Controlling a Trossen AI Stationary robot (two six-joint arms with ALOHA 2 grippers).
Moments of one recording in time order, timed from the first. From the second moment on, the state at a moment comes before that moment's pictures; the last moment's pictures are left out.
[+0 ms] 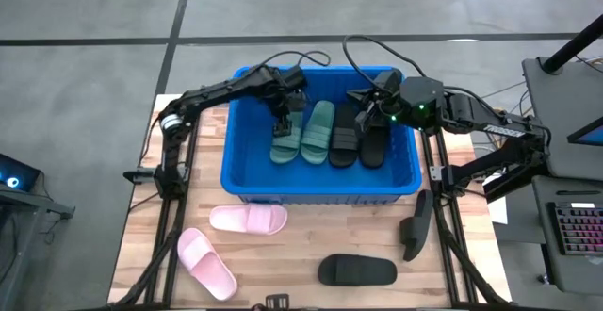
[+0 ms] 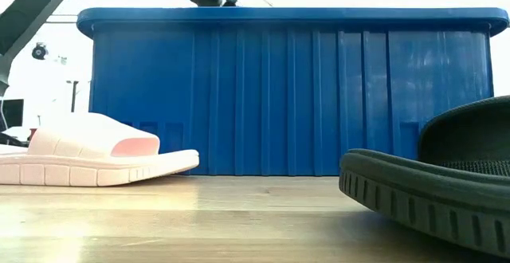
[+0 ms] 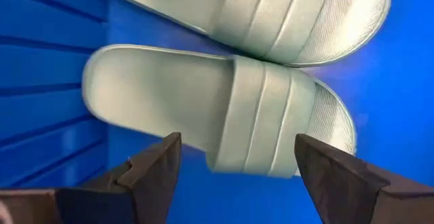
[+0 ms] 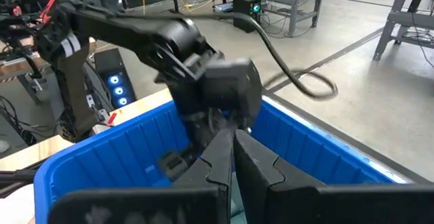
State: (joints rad) left arm 0.50 1.95 1.87 -1.19 0.01 0.42; right arm -0.08 1.27 1.53 -0.58 0.47 0.24
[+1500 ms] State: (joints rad) left arm -0.13 1.55 1.83 -1.06 -0.22 -0.37; right arm 0.40 1.08 1.58 -0.91 0.45 0.38
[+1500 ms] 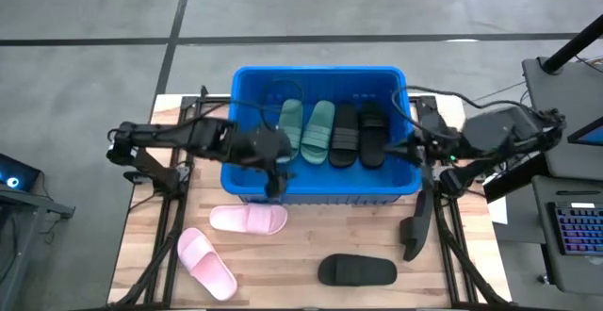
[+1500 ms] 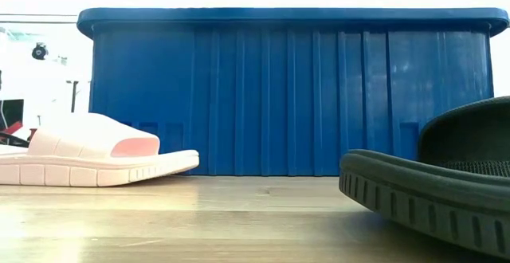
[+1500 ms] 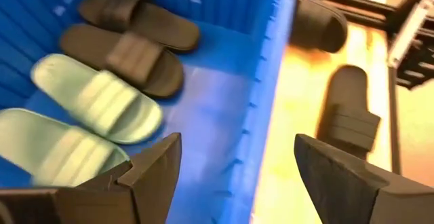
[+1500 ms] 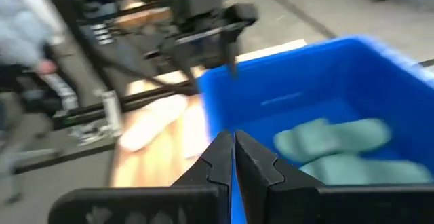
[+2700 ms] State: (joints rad) left arm -0.77 1.53 1.49 -1.20 -0.45 -1.41; right arm 0.90 1.73 2.00 -1.37 0.79 1.49
